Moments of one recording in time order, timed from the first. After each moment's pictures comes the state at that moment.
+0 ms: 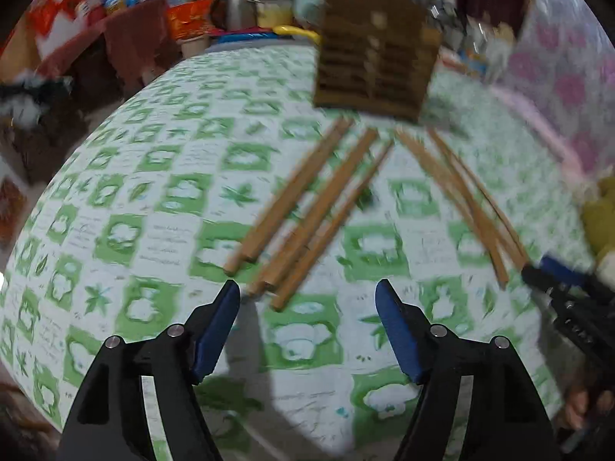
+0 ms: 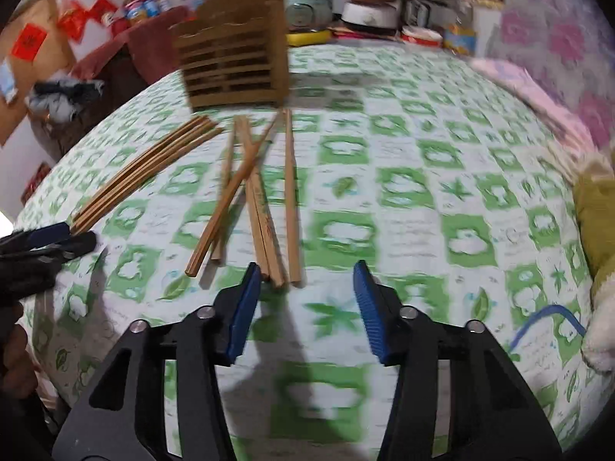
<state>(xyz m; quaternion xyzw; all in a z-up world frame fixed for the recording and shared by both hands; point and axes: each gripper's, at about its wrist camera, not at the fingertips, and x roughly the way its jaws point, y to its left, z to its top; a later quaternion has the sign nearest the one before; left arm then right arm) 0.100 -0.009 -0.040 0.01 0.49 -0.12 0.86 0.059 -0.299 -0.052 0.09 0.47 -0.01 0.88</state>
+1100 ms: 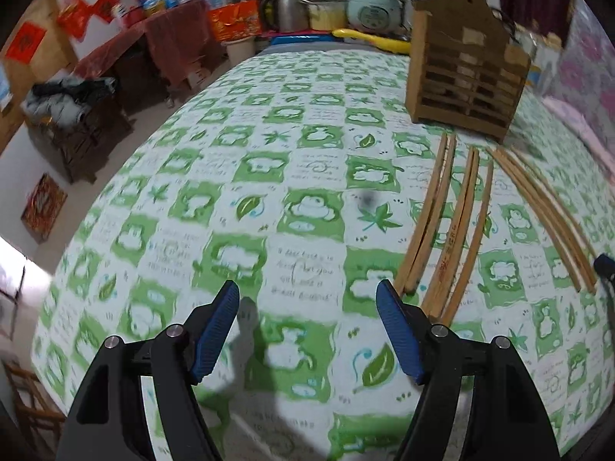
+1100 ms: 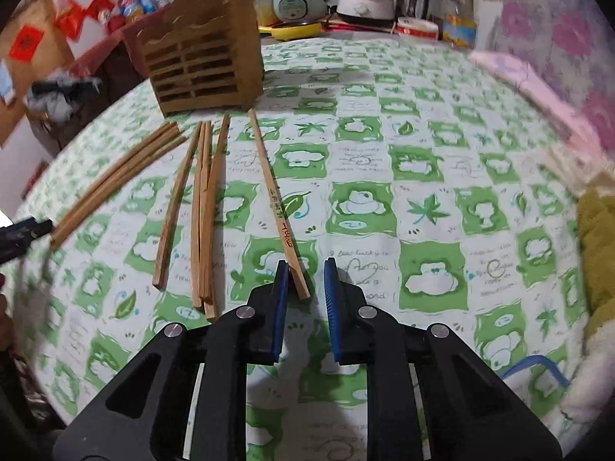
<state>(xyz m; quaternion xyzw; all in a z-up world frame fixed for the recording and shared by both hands) 0.137 0.044 -0.051 0.07 0.50 -0.03 0.86 0.085 -0.335 -0.064 0.09 0.48 -0.01 0.87</state>
